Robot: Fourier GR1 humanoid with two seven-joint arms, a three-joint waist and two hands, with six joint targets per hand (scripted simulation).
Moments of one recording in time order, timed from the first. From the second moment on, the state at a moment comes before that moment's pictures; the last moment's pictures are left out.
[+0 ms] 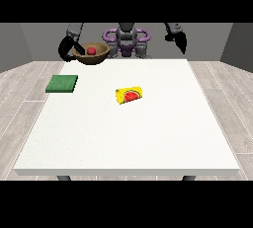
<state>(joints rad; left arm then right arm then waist) -0.25 0.17 0.13 -1.12 -0.04 0.03 -0.24 -0.51 -0.26 -0.07 -0.75 0.16 -0.28 0.24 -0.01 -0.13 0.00</state>
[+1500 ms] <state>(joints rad) -0.37 0.66 0.53 -0.97 0.30 -0.41 -0.42 -0.53 -0.60 -0.39 -0.68 0.01 -0.19 0.00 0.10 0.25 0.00</state>
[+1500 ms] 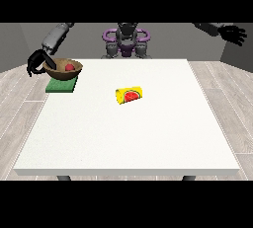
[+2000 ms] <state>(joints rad) -0.38 0.65 0.50 -1.02 0.30 -0.39 -0.38 -0.60 -0.64 -0.40 -0.57 0.00 -0.13 -0.01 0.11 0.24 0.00</state>
